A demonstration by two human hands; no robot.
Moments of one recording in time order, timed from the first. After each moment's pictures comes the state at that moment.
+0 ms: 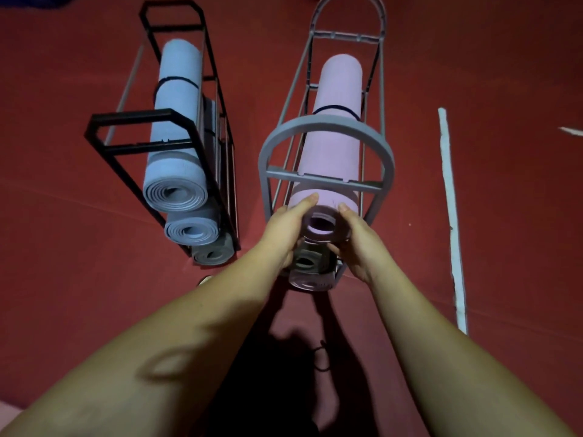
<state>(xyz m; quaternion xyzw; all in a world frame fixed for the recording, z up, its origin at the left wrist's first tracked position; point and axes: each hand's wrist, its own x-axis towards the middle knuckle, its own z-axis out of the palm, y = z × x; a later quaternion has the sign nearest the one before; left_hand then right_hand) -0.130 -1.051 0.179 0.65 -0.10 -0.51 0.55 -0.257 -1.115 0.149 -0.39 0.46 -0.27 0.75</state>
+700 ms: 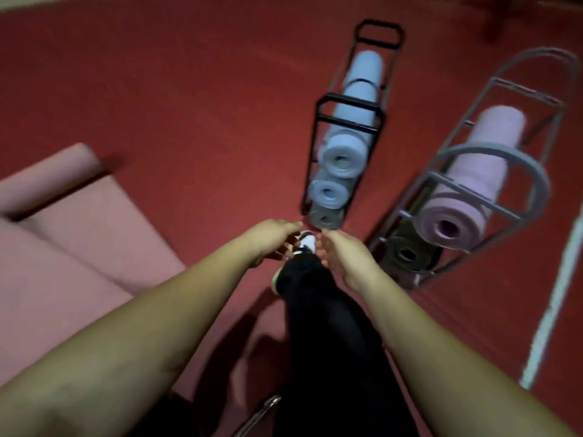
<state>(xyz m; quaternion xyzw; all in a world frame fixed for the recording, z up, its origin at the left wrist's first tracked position) -0.060 -0.701 0.240 0.76 -0.10 -0.44 0.46 -0.162 -0.835 0.221 -0.59 0.38 0.03 0.71</state>
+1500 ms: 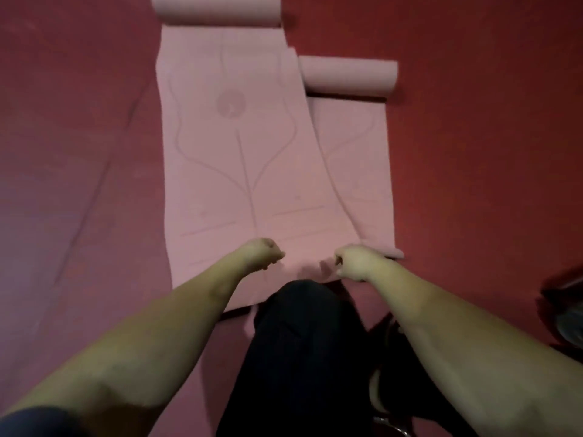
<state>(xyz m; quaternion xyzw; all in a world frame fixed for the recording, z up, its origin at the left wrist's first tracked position) -0.097 -0.131 0.077 0.81 0.24 -0.34 0.42 -0.012 -0.352 0.090 -0.88 -0.24 0.40 -0.05</state>
